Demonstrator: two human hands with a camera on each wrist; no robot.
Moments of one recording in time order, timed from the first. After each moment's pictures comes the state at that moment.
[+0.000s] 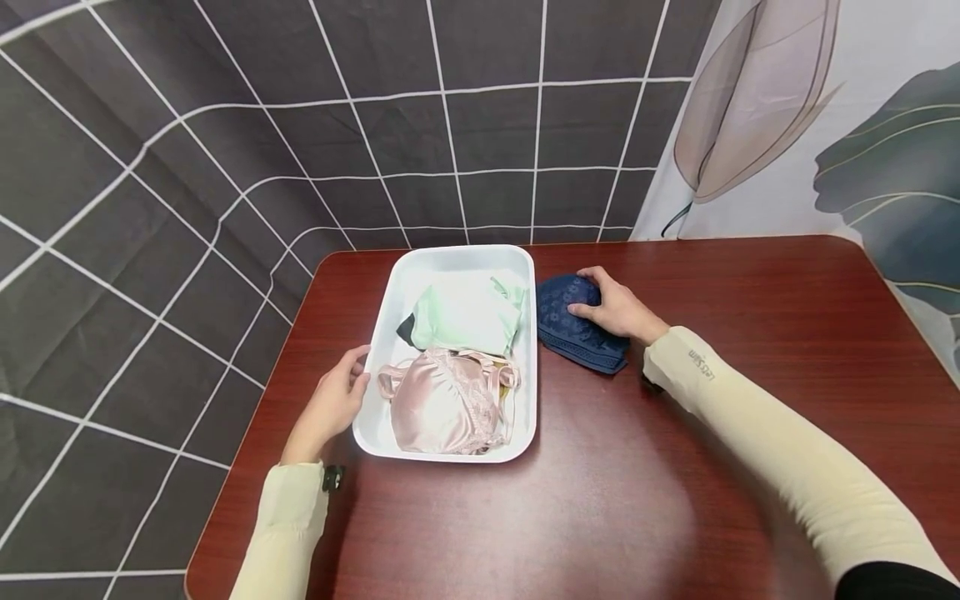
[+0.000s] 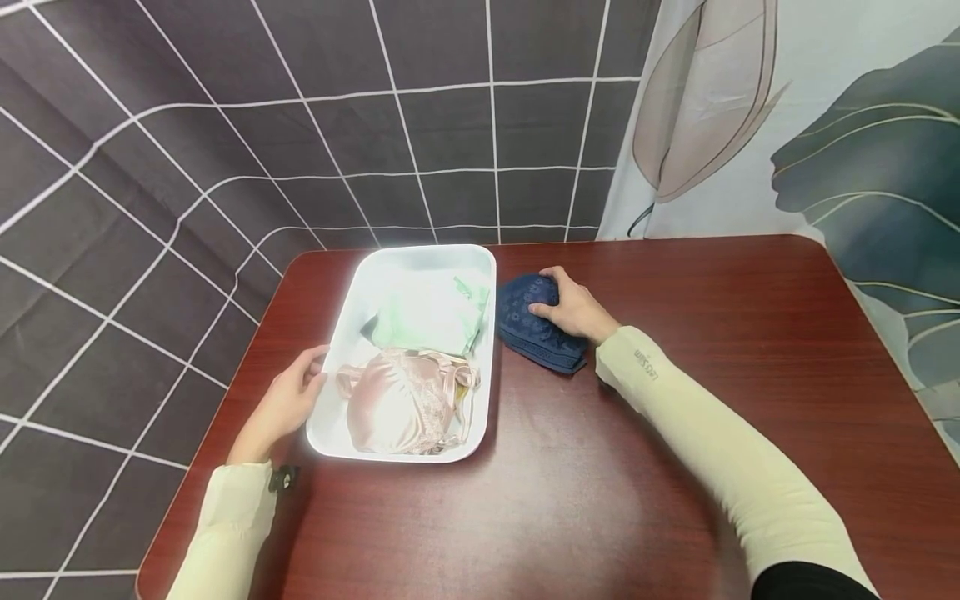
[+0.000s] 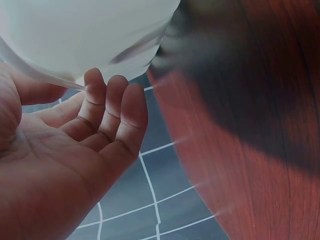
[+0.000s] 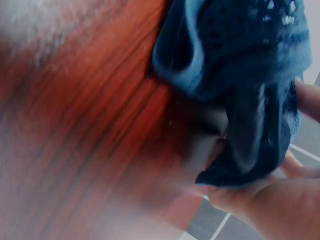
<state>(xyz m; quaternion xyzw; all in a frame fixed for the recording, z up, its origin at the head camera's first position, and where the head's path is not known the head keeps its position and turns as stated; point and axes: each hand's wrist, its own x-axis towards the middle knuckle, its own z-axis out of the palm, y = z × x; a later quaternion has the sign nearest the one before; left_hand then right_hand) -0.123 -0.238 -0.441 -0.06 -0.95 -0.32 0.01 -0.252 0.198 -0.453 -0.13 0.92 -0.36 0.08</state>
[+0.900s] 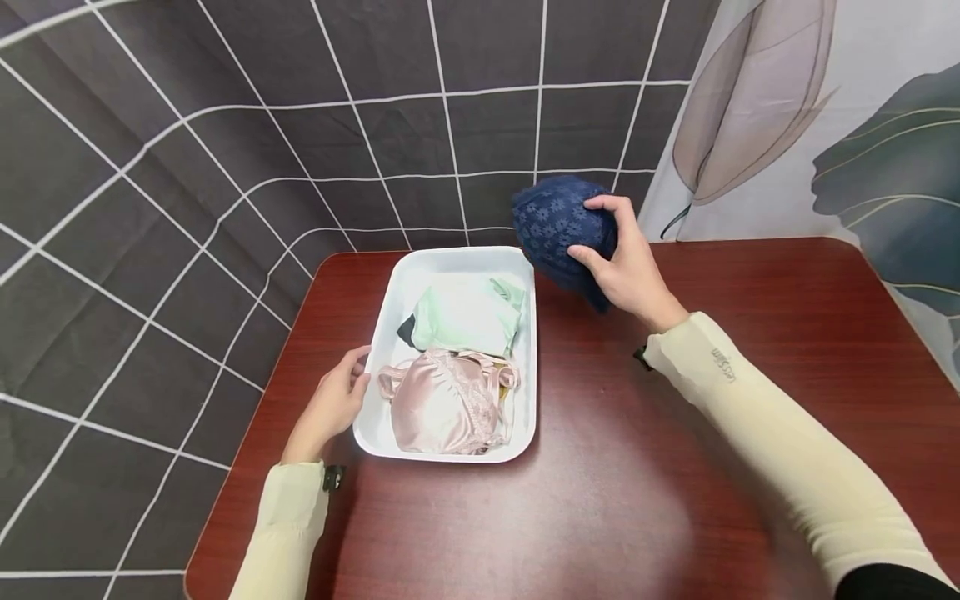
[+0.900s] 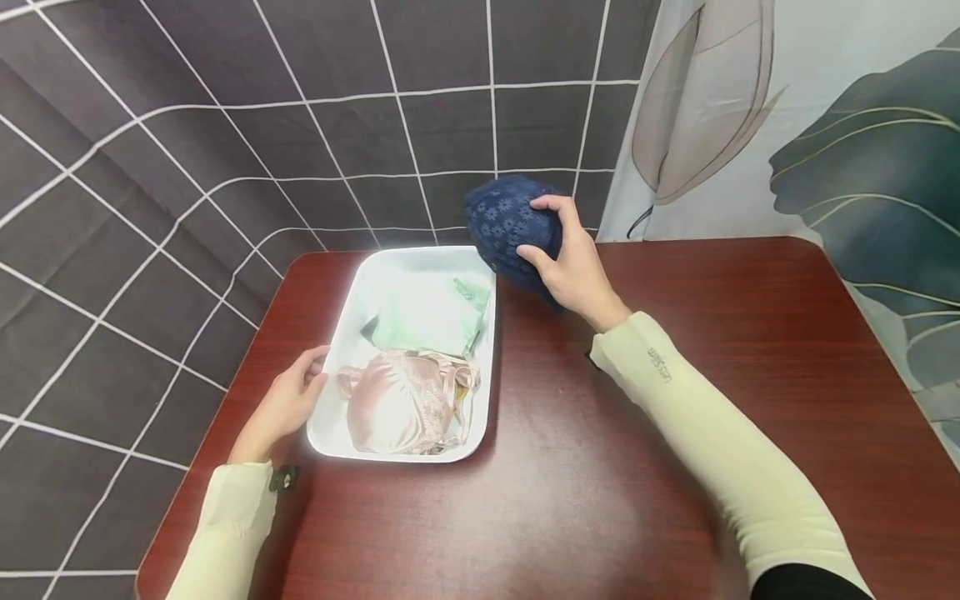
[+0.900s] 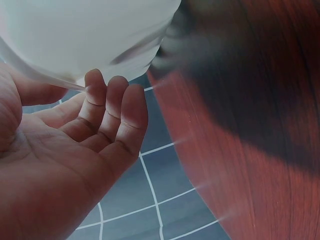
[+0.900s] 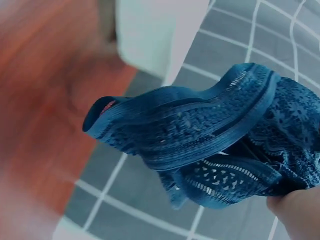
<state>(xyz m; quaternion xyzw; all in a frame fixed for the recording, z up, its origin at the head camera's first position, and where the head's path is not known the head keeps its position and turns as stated) -0.122 -0.238 -0.441 -0.06 -0.95 -0.31 0.01 -0.230 0.174 -0.366 -0.22 0.80 -0.52 -0.20</state>
